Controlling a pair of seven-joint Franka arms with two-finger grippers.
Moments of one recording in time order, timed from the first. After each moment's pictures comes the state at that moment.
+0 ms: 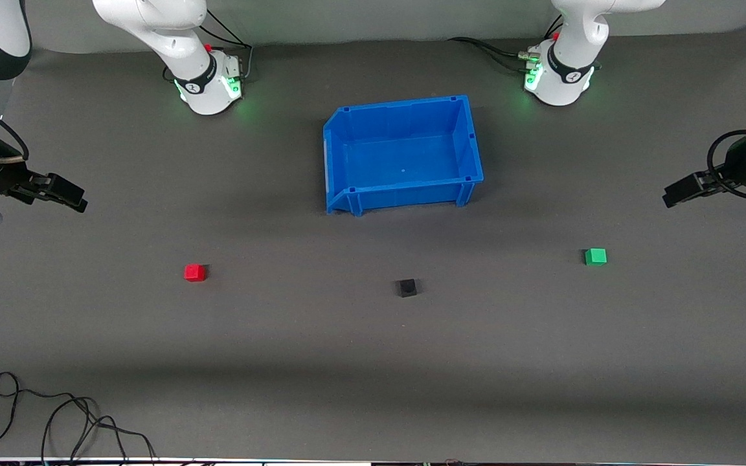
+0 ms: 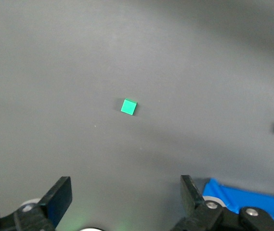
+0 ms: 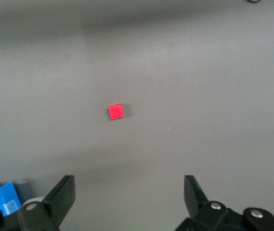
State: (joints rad) left arm -0.04 0.06 0.02 -1.56 0.00 1.54 -0.40; right arm -0.09 -0.02 0.10 -1.69 -0.04 1.65 0.19
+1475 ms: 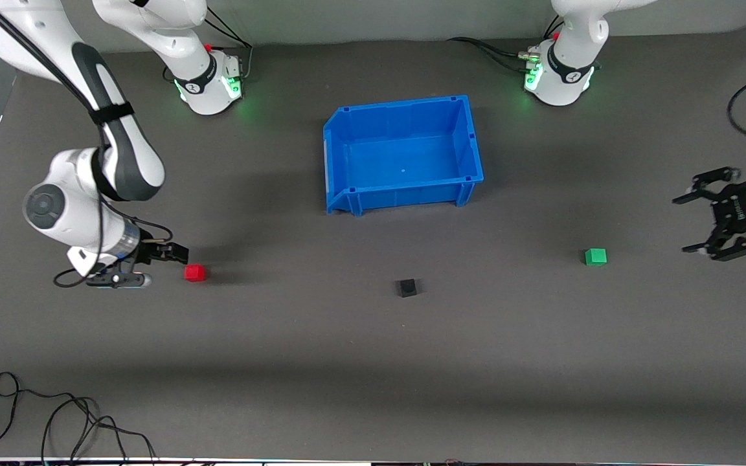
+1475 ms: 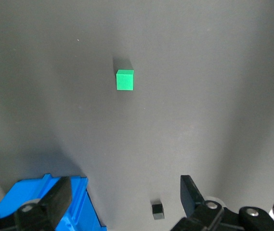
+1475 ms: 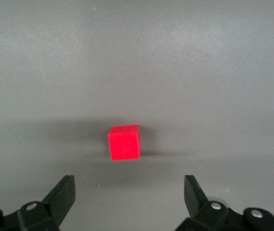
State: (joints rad) left arm 0.17 0.11 0.04 -1.86 -0.39 1.83 -1.20; right arm -0.08 0.30 0.10 -2.14 0.00 2.42 0.05
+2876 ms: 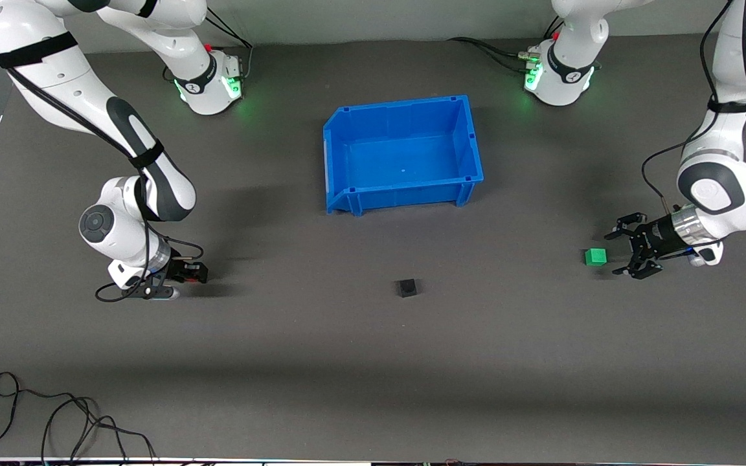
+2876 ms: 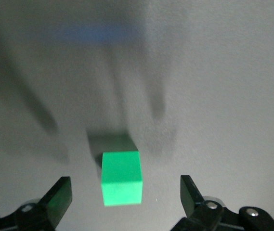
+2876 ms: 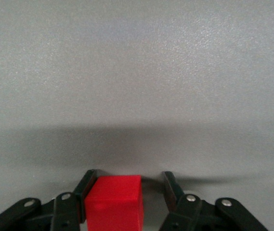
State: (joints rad) left arm 0.21 0.43 0.03 -2.17 -0.83 2.39 -0.62; right arm -0.07 0.50 0.09 -2.15 0.00 2.72 0.05
